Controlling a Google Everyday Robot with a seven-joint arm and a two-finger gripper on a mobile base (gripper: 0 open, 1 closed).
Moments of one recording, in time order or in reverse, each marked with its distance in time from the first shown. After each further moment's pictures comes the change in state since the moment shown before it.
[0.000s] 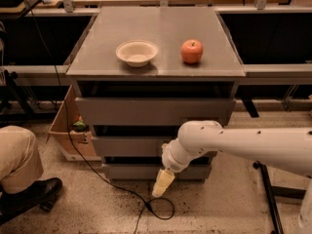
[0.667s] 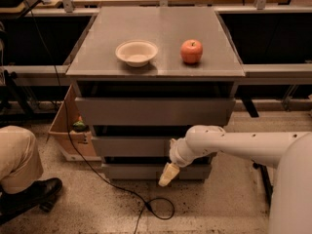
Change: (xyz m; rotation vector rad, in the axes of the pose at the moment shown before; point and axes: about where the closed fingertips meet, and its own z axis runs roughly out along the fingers) arm 0.037 -0.069 0.044 0.109 -0.042 0.022
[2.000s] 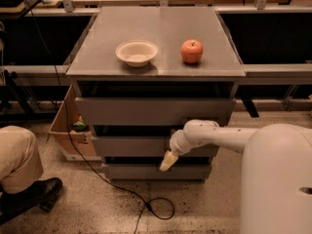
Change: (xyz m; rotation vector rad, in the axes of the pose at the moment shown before) arm 0.014 -0.086 0.049 0.097 -0.014 -0.020
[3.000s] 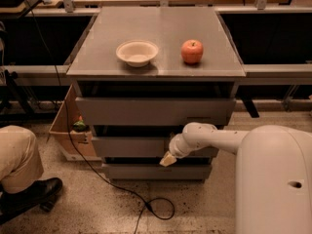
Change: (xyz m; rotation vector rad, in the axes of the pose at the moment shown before) arm 0.014 0.016 0.028 -0.059 0.011 0.014
